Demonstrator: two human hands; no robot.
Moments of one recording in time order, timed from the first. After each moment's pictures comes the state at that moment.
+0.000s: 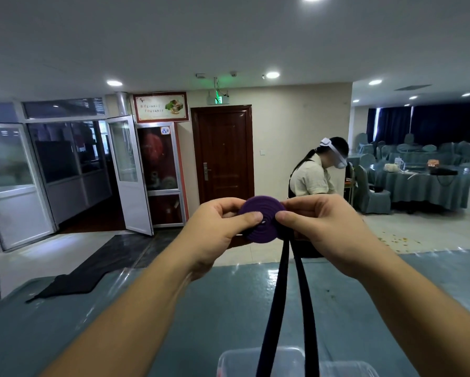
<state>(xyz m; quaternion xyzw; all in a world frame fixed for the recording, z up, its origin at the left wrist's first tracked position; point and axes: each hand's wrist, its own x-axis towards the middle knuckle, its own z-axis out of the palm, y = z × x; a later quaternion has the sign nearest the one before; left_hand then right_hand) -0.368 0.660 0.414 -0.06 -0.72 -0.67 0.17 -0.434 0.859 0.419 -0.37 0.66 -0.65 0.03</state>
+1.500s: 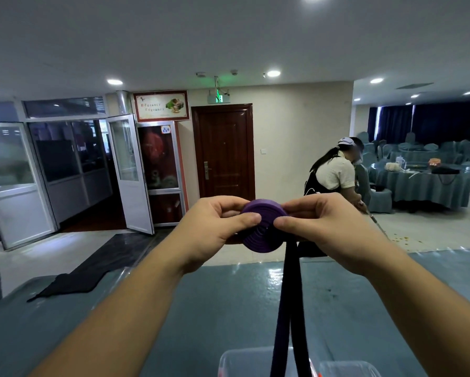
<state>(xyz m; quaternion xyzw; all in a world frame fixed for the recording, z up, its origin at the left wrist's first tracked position) -0.364 0.645 0.419 -0.10 -0.76 -0.62 0.15 -0.442 0.864 0.420 -0.41 0.69 -0.60 0.04</state>
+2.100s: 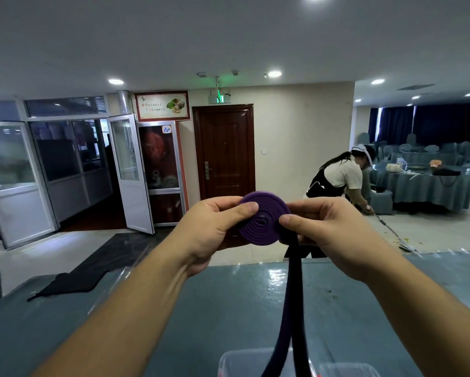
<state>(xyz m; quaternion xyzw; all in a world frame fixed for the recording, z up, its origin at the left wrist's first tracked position) -0.368 0.647 0.420 -0.07 -0.70 -0.70 0.14 -0.444 0.861 0.414 -0.39 0.64 -0.66 0.06</state>
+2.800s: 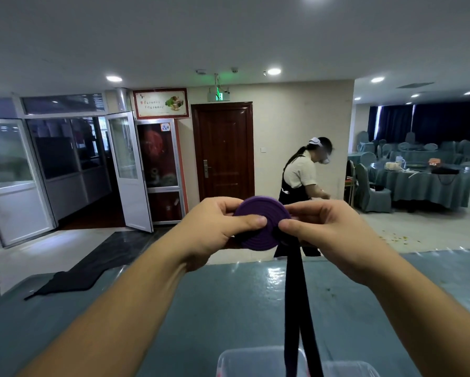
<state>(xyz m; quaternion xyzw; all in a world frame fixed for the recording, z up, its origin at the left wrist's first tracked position) -0.371 0.648 0.423 -0.06 -0.76 -0.64 0.11 -0.446 0.862 0.408 -0.39 0.65 -0.65 0.06</state>
